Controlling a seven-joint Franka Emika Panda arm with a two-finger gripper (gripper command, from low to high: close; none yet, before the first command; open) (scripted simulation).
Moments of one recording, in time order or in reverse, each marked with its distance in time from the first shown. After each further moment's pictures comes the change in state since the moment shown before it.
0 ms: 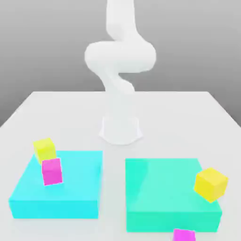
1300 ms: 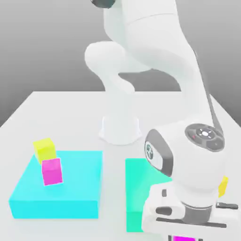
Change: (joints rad) arm 0.068 1.249 0.162 0.082 -0.239 0.412 0.527
